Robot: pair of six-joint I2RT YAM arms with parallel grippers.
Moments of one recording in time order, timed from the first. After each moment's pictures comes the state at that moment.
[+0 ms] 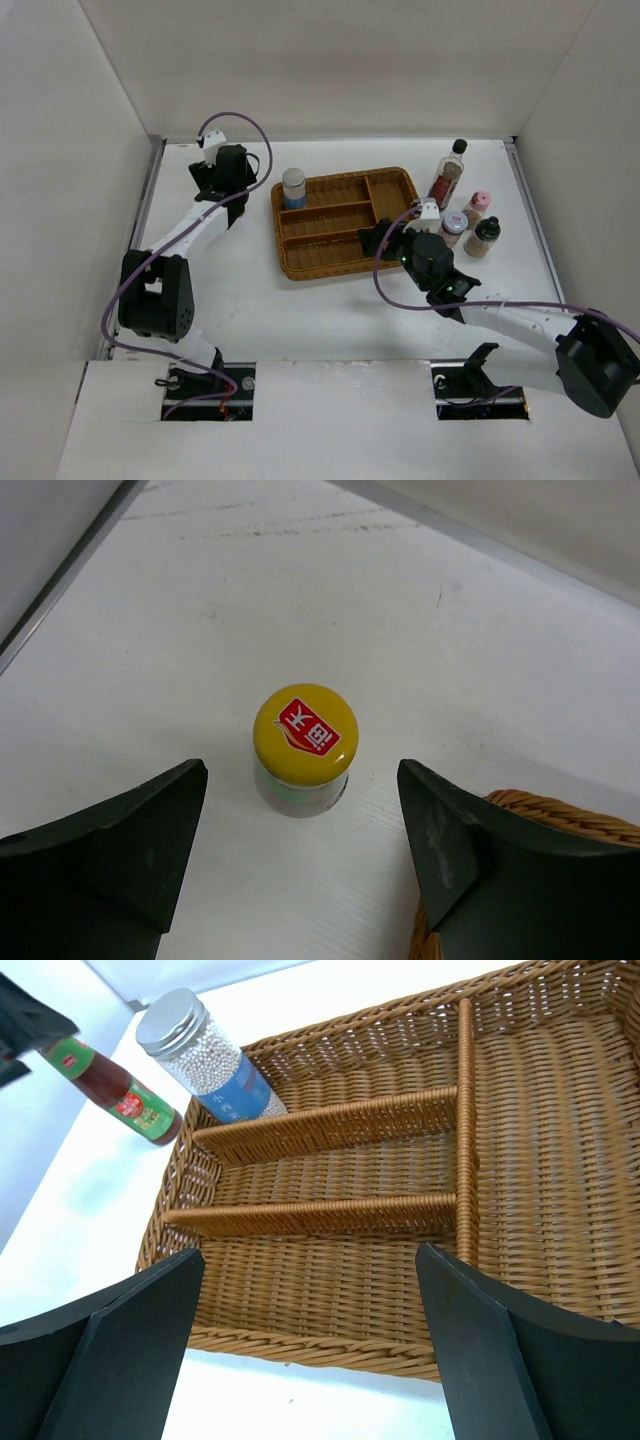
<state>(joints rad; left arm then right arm) -0.22 1.60 1.15 -0.04 -0.59 -0.40 0.72 1.15 0.52 0.47 0.32 0.51</state>
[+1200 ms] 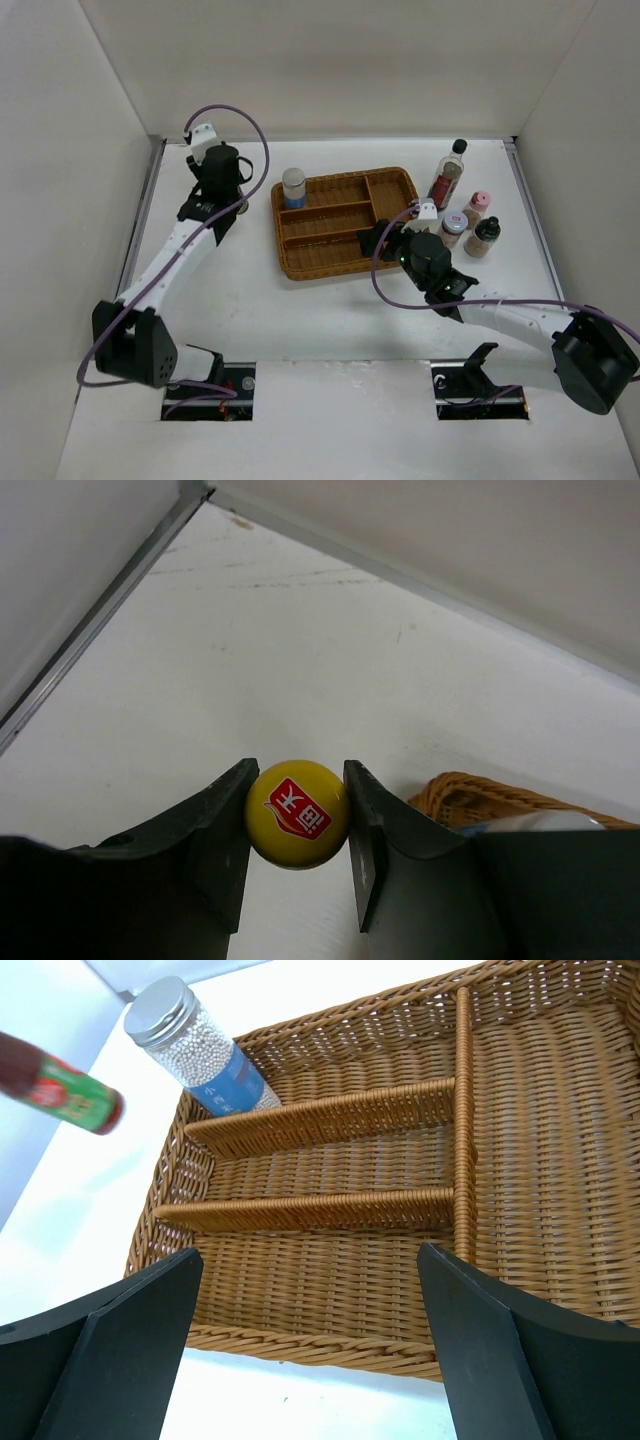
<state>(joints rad) -0.26 1.41 1.16 -0.14 -0.62 -0.39 0.72 1.17 0.52 0.47 0.32 0.51</state>
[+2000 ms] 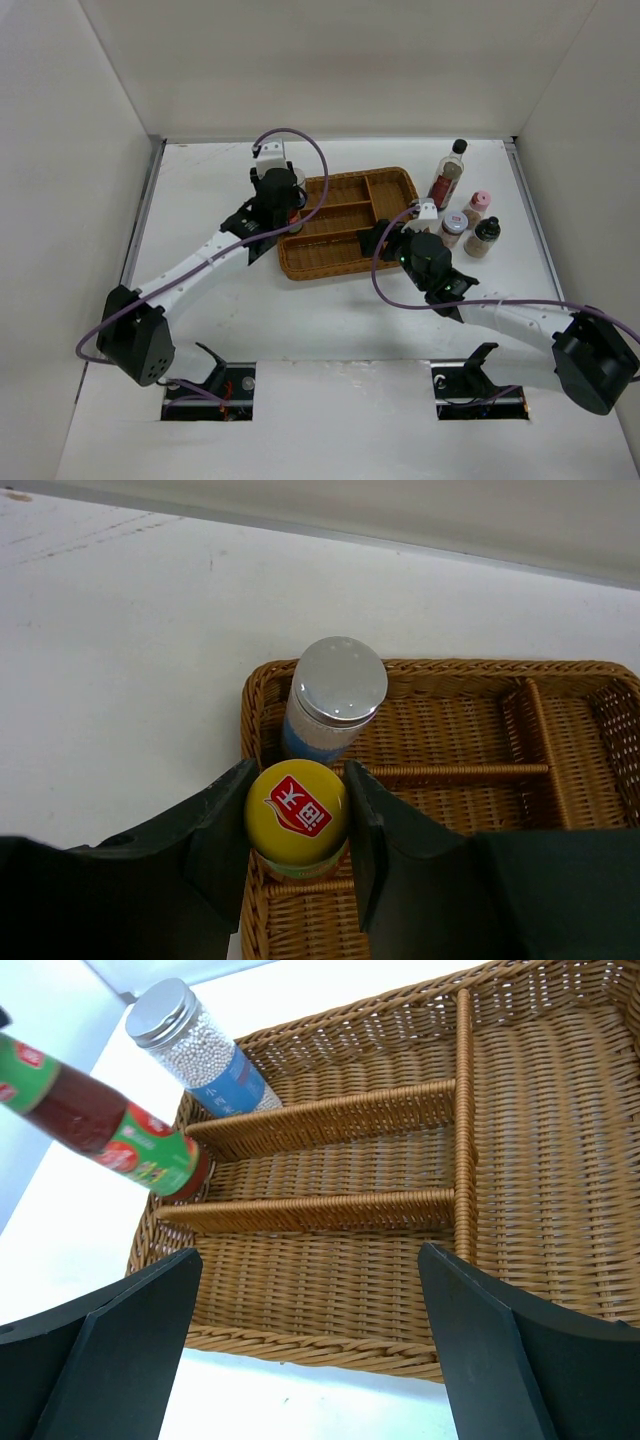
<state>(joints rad) -0.62 1.37 1.09 -0.08 -0.64 -0.39 0.72 1.17 0.52 0.47 0.32 0.51</state>
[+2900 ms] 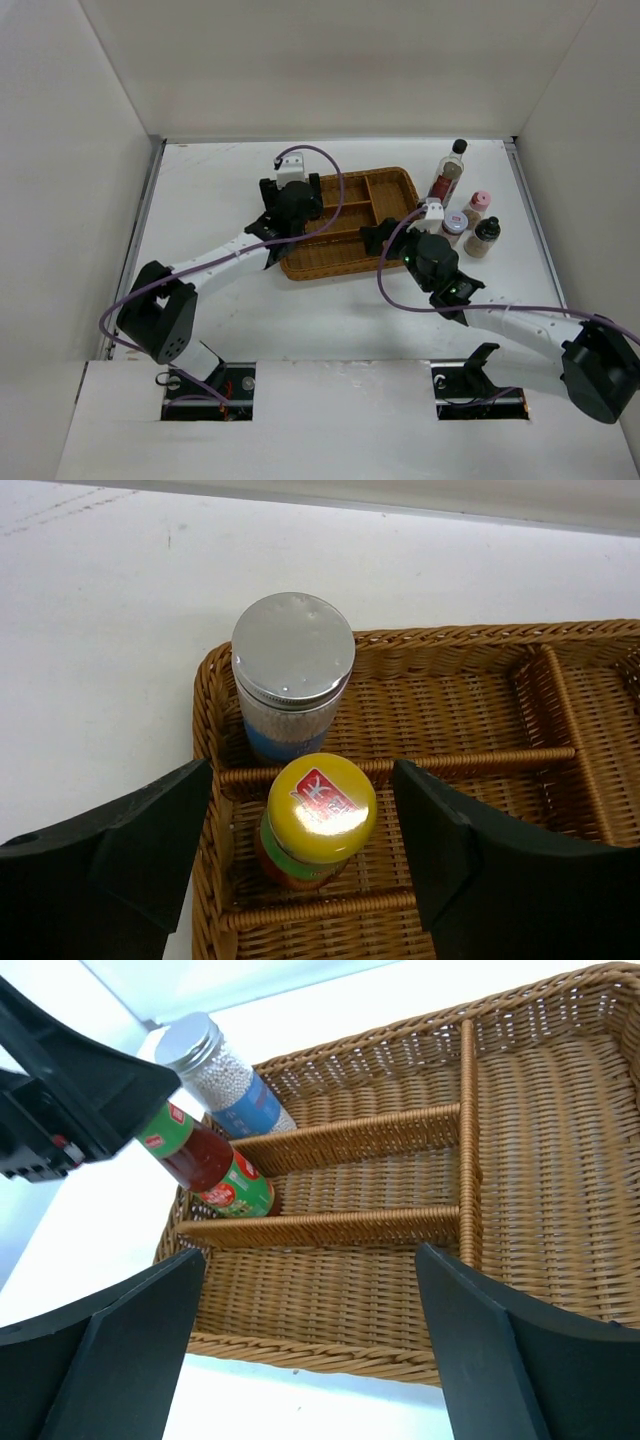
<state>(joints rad) -0.67 1.53 1.01 0.15 -0.65 -0.35 0.72 1.12 0.52 0.48 0.33 0.51</state>
